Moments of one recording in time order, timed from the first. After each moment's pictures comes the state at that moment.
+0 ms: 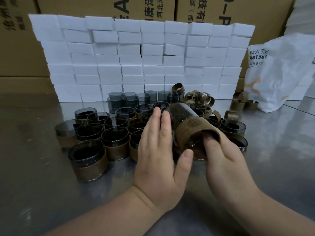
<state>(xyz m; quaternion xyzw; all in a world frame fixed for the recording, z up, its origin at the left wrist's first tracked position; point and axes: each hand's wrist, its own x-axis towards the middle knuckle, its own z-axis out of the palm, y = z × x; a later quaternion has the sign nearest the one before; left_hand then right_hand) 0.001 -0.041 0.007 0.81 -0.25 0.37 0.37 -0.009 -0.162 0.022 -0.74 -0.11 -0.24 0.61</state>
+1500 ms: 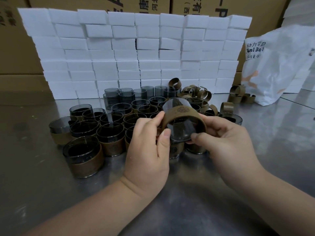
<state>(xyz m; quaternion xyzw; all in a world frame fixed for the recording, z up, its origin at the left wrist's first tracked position) 0.012 -0.035 0.011 0.77 -0.23 0.39 0.45 -0.001 -0.177 0.035 -0.69 -0.12 -0.19 0.69</state>
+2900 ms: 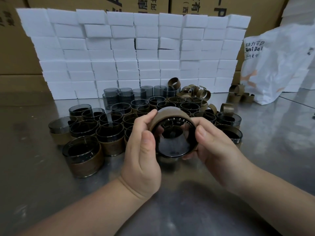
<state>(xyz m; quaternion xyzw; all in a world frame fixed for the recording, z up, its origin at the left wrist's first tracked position) 0.026 -0.033 -0.007 0.62 -0.29 0.36 0.63 0.007 -0.180 0.021 -0.63 -0.26 0.00 0.73</state>
